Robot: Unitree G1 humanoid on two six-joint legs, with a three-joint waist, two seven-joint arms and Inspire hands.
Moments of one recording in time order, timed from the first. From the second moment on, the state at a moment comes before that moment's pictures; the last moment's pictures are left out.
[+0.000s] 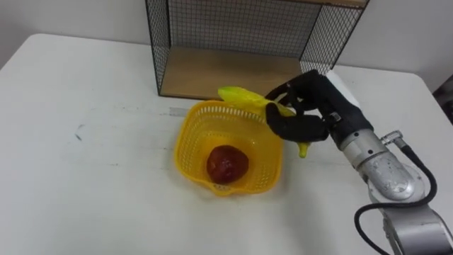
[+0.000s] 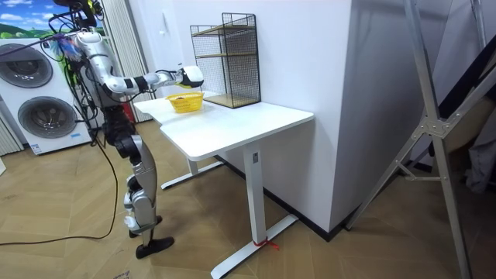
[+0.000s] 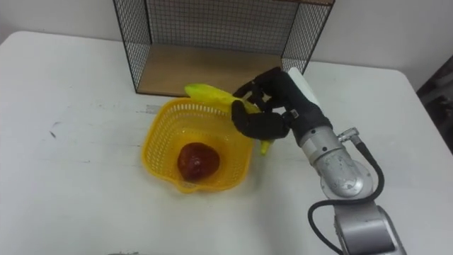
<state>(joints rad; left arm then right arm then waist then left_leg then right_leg) 0.19 0.23 -0.07 1.06 0.40 0.10 0.10 -0.06 -0.39 0.11 -0.10 -0.09 0.04 0.19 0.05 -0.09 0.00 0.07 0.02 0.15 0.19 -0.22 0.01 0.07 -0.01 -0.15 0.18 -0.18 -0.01</state>
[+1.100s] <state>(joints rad) 0.19 0.24 -0.10 1.07 0.40 0.10 0.10 -0.05 -0.37 0.18 -0.12 -0.09 0.05 0.24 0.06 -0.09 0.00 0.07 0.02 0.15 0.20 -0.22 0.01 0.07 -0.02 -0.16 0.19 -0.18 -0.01</state>
